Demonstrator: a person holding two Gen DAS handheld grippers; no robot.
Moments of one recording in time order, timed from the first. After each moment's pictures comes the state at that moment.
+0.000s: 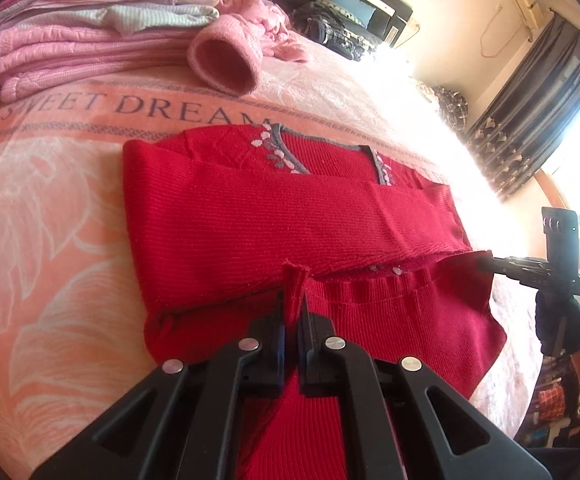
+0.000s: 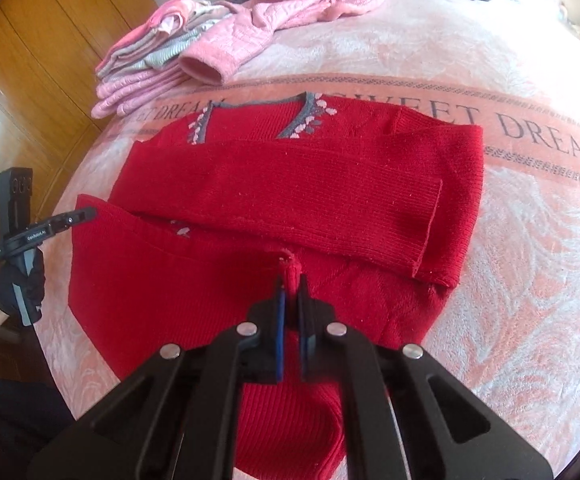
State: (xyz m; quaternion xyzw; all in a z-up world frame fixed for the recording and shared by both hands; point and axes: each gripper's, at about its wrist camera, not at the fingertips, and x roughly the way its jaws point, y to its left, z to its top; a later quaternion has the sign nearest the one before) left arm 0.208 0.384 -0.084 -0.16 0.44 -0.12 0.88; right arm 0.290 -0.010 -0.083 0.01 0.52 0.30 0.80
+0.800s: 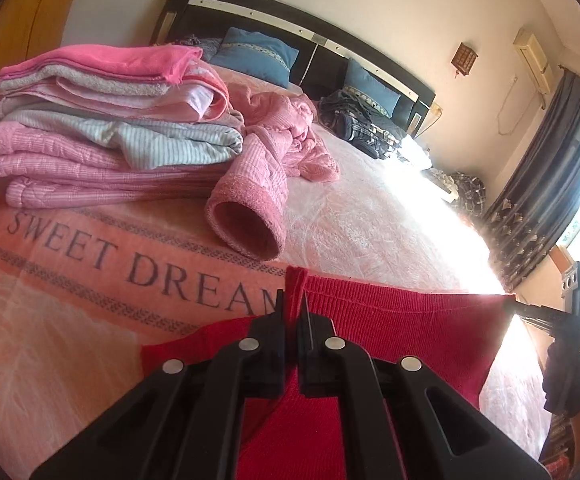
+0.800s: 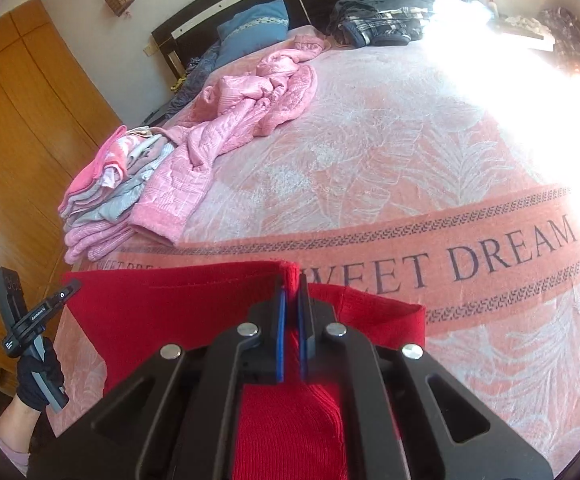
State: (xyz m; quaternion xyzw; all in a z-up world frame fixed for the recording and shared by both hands) left arm 0.340 0.419 -0.032 -0.18 0.34 -0.04 0.92; right arm 0.435 -0.023 -0.026 0.11 0.46 0.20 0.86
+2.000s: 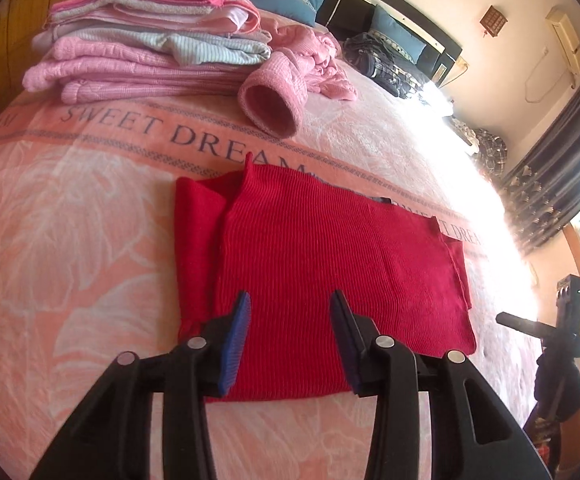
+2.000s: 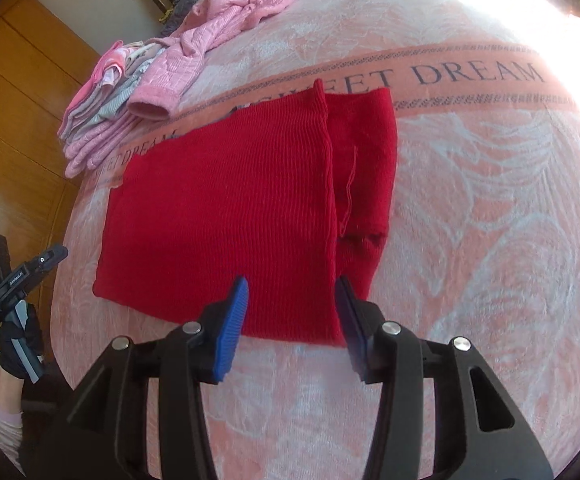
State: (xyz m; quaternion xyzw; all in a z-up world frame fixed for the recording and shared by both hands) left arm 0.199 0.388 -0.048 -0.19 0.45 -0.03 0.87; right arm 0.284 -0.061 -0.087 0.10 0.57 0.21 0.79
